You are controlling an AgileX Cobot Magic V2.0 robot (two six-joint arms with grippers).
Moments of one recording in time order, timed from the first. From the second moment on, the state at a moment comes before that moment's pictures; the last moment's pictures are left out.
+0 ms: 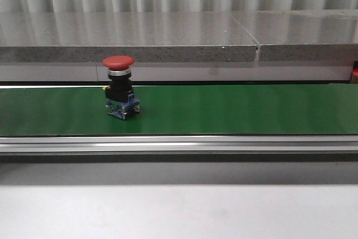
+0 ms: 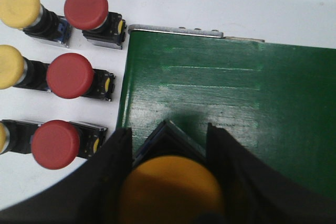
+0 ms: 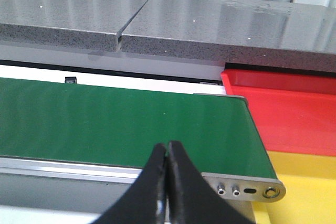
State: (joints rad) left arm 0.00 1.48 -1.10 0.13 0.75 -0.18; right arm -0.01 -0.01 0.03 -0.05 0.13 0.04
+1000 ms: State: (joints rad) left arm -0.01 1.56 -1.13 0.05 0.75 -0.07; right arm -0.01 -0.01 0.03 -0.05 0.13 0.04
